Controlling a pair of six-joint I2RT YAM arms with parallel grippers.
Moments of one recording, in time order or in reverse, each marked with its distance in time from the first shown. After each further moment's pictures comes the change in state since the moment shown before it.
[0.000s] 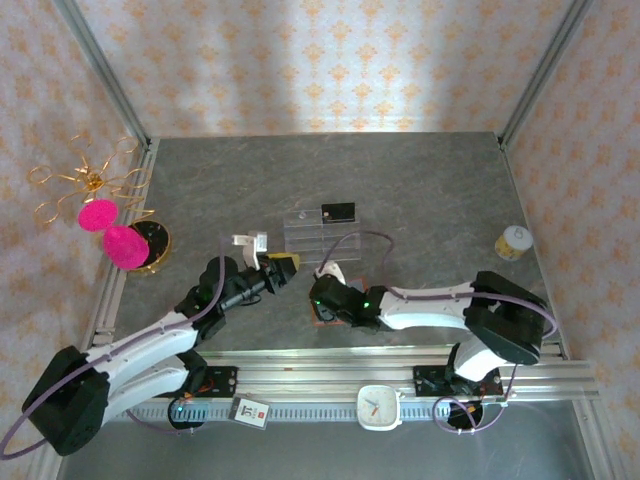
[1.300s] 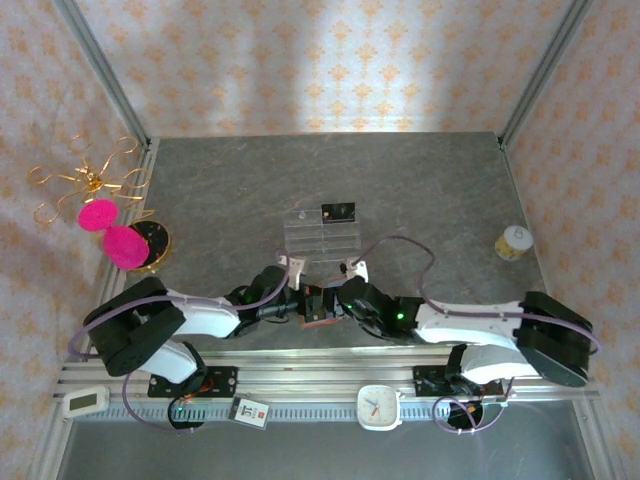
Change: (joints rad) left arm -0.237 0.562 0.113 0.140 0.011 -0.063; right arm -0.030 -0.335 -0.229 0.231 -0.006 0.247
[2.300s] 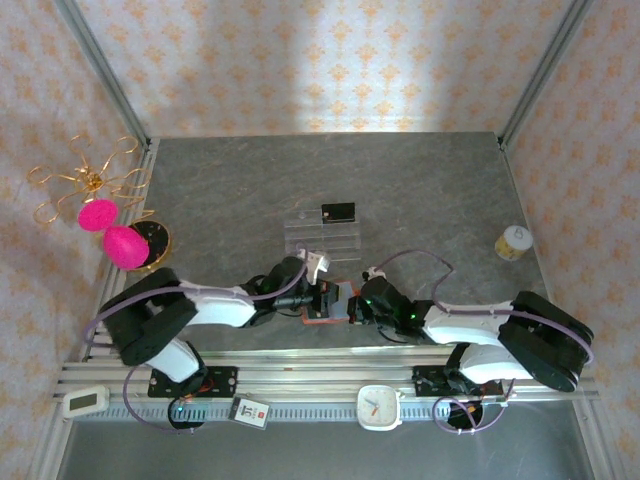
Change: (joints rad) left arm -0.026 0.030 0.126 -0.126 0.025 0.047; right arm -0.183 0.059 -0.196 0.107 -0.251 0.080
